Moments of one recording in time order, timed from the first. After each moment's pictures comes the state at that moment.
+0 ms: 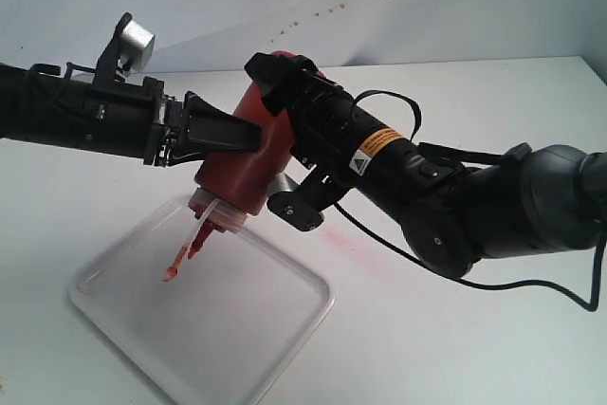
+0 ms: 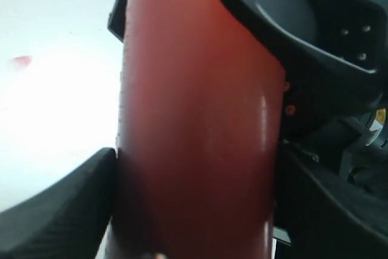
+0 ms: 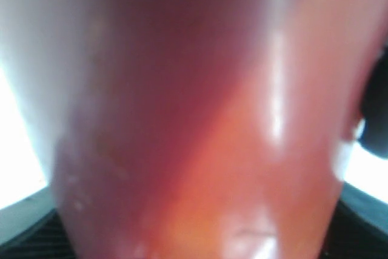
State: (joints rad) left arm -0.12 1.85 -1.05 -1.46 1.16 1.33; right arm 0.68 1.89 -0.88 0.03 -0.91 -2.13
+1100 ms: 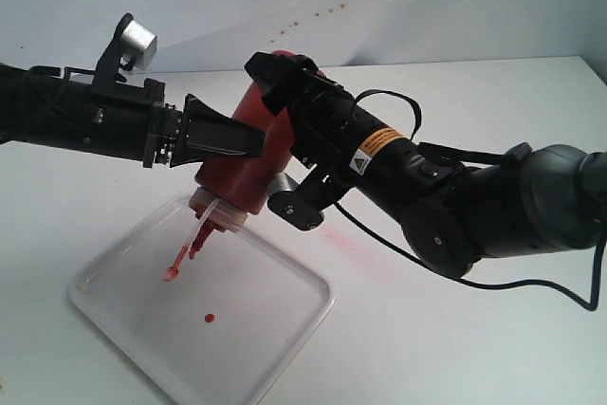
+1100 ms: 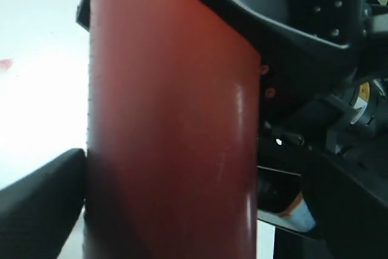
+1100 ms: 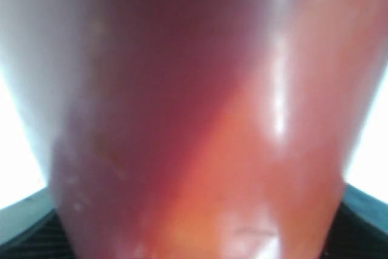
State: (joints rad) left arm -0.12 1.85 -1.05 -1.45 1.19 1.39; right arm 0.68 1.89 -0.88 0.03 -0.92 -2.13
